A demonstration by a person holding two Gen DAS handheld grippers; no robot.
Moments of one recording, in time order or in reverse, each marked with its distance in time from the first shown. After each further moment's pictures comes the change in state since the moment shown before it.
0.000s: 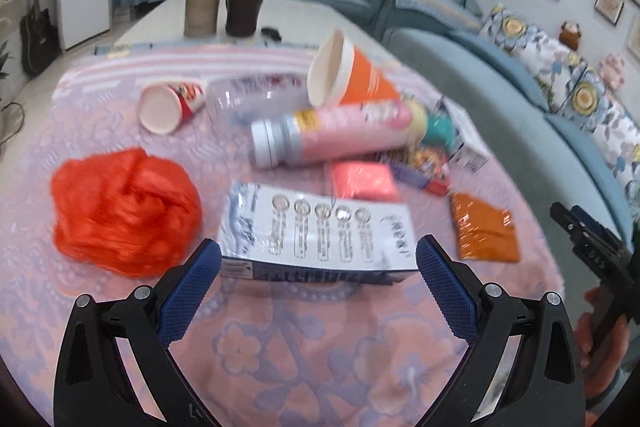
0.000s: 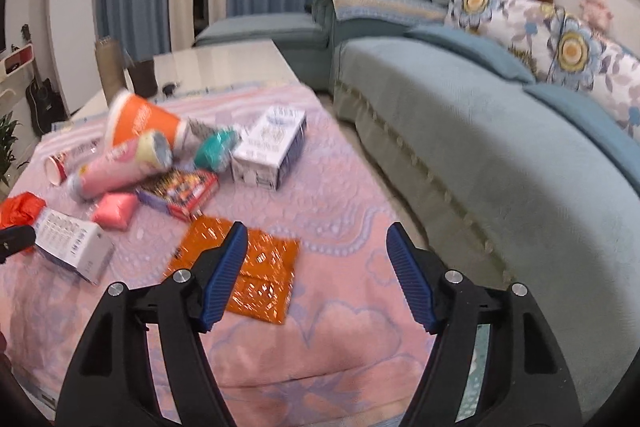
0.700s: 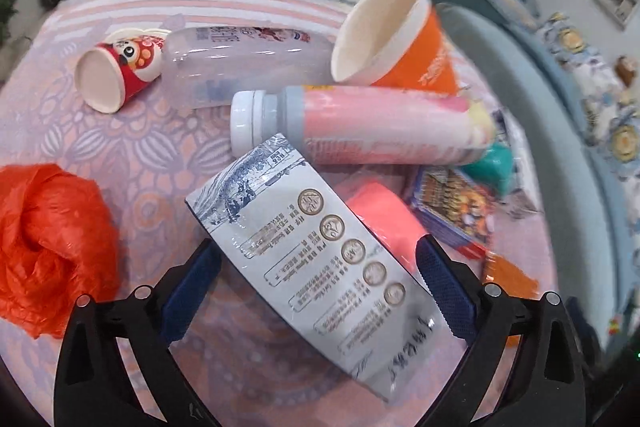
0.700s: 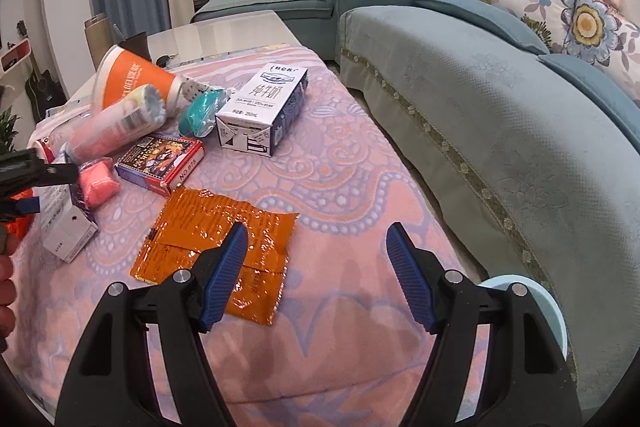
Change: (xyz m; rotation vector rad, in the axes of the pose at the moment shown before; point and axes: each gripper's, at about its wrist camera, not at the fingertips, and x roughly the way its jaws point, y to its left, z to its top) left arm 0.094 -0.018 0.055 -0.182 0.193 0.114; right arm 0.042 -0.004 -0.012 0.011 0.088 0.045
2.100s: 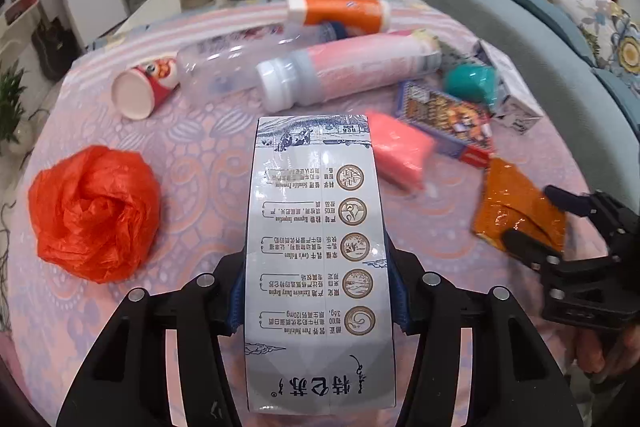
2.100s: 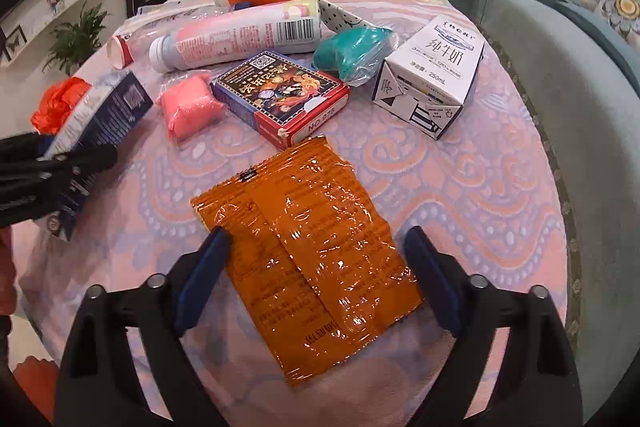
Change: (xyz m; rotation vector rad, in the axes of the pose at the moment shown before) left arm -0.043 -0.017 -0.063 0.227 -0.065 0.089; right arm 0.050 0.063 0.008 -0.340 0.204 0.302
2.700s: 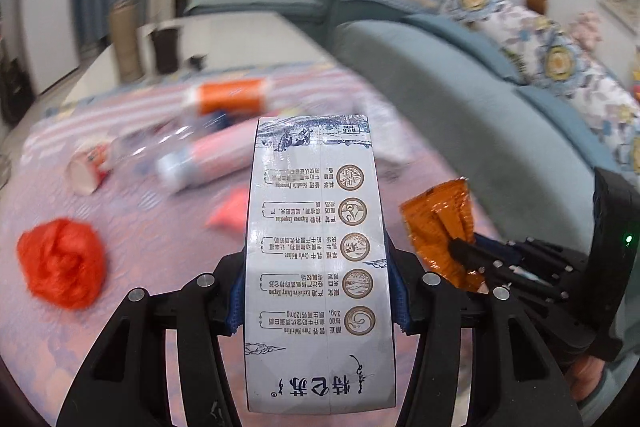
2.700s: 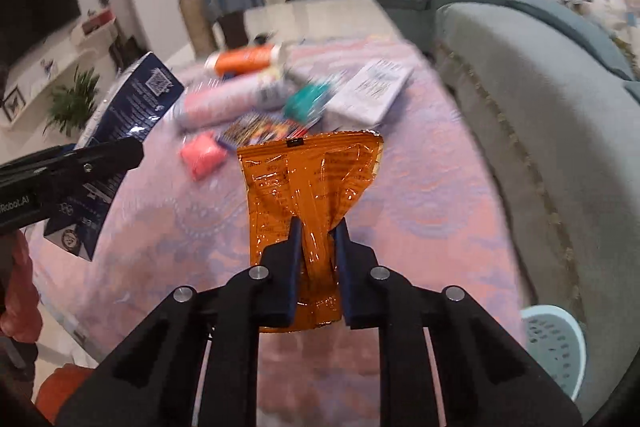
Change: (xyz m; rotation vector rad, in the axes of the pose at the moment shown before) left arm -0.073 -0.086 0.011 0.099 -0.191 -0.234; right arm -0.087 -0.027 -0.029 0.181 -0.181 -0.003
